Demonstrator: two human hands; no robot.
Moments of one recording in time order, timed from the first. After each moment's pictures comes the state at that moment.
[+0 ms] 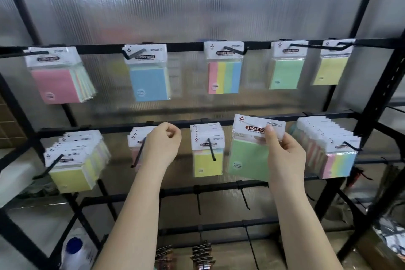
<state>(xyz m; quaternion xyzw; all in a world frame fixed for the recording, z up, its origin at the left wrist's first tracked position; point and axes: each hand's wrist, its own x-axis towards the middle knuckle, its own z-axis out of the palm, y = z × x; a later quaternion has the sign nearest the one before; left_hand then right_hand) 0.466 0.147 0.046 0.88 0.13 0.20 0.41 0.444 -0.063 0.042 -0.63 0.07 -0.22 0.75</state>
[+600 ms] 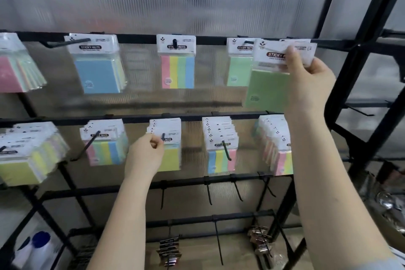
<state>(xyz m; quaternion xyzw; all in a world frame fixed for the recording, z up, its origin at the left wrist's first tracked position) 0.468 0.061 0.012 0.88 0.18 0.20 0.39 0.496 -0.184 0.148 -0.57 -0.04 -0.36 0.74</state>
